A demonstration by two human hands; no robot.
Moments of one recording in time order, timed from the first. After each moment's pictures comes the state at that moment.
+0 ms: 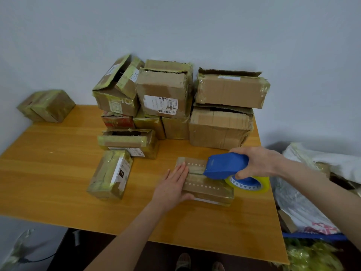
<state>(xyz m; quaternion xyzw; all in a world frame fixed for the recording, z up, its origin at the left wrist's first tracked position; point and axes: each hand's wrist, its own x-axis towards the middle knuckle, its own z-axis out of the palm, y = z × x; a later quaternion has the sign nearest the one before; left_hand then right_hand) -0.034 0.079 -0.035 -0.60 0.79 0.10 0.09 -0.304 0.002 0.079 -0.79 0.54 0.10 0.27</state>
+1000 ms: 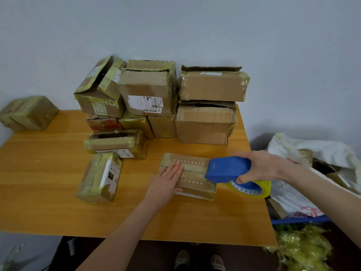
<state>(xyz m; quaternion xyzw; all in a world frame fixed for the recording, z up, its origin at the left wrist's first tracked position) -0.036 0.077 -0.038 -0.55 0.83 0.06 0.09 -0.337 0.040 0.075 -0.75 0.56 0.06 0.35</state>
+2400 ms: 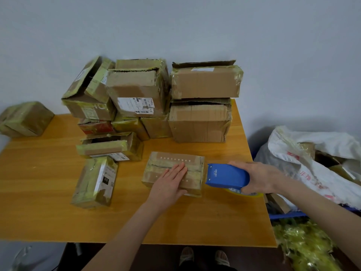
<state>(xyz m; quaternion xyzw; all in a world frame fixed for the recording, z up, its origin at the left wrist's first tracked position) -0.061 0.074 -0.035 -0.55 0.83 0.10 0.05 -0.365 0.045 0.014 -0.78 0.55 0.12 0.27</state>
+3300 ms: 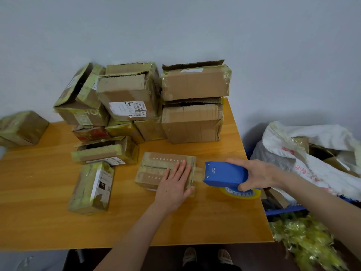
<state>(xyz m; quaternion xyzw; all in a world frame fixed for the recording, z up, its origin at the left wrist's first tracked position) -0.092 0.072 -0.042 -0.55 0.83 0.08 0.08 -0.385 0.042 0.005 -0.72 0.57 0.07 0.40</state>
